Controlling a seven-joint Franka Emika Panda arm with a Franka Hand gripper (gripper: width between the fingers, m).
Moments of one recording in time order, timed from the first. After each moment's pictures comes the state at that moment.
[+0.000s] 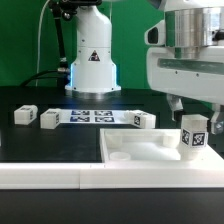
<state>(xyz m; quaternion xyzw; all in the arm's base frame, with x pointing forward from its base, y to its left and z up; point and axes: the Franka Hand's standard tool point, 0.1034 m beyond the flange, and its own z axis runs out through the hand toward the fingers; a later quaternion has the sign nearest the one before) 0.622 0.121 0.078 -0.86 0.51 0.01 0.05</state>
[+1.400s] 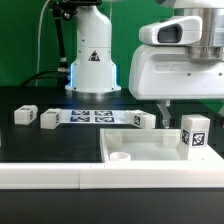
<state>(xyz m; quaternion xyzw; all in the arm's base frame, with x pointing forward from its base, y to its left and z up) 0.626 0.118 0.078 -1.00 -0.02 0.00 0.01</state>
